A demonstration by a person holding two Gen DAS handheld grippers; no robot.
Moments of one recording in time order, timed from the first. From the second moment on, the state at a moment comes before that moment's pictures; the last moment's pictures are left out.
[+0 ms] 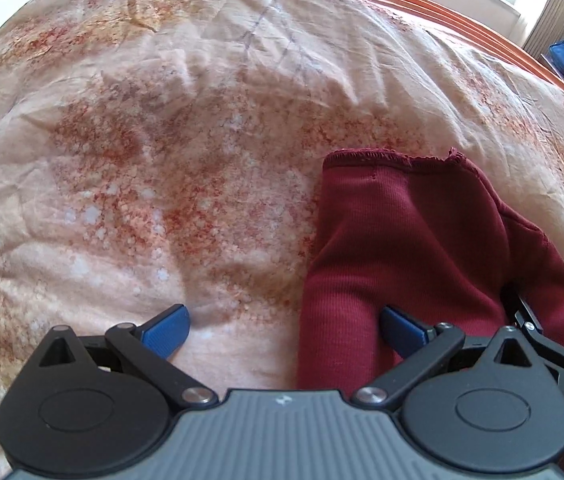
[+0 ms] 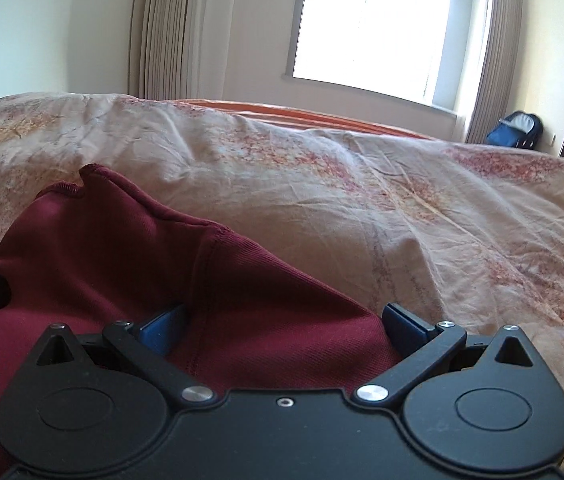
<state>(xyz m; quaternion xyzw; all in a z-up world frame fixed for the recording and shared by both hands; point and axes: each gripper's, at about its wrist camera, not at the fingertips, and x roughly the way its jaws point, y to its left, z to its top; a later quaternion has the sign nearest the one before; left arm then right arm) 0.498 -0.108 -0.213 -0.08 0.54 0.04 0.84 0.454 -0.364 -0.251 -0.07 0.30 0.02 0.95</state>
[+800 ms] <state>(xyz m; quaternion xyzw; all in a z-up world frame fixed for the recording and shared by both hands) 0.456 -0.084 -0.184 -0.14 0.50 -0.03 0.86 0.423 -0.372 -0.198 -0.01 0.30 0.03 0.95</state>
